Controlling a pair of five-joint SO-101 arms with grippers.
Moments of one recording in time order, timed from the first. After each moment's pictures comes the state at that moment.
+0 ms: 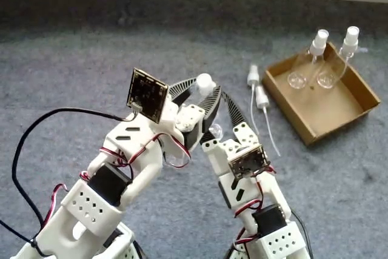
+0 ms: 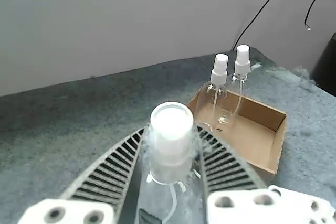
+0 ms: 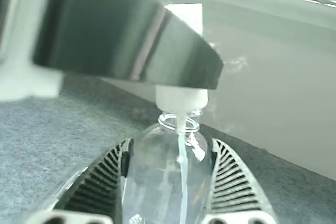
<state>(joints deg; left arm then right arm) 32.7 -59.4 53.5 24.5 12.9 -28.4 -97.6 96.0 4.4 13.5</state>
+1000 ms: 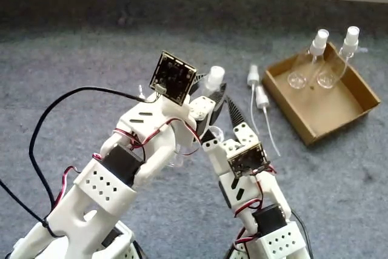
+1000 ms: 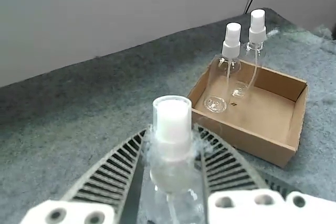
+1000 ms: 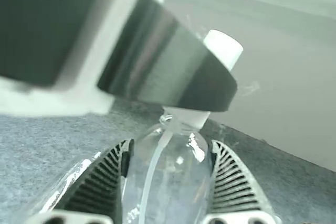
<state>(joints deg) 32.7 -46.8 44.7 29.6 9.3 -28.3 -97.5 96.0 5.8 13.3</state>
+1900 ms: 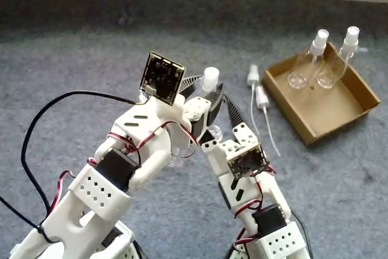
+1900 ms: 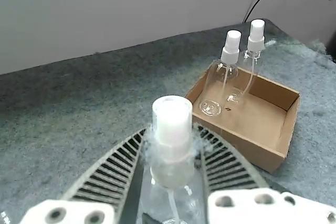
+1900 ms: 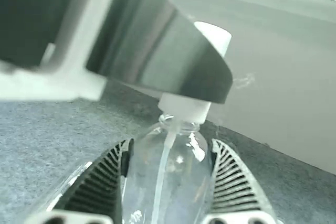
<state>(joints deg) 32.7 -50.2 46.1 30.4 13.8 -28.7 -97.6 96.0 5.7 13.3</state>
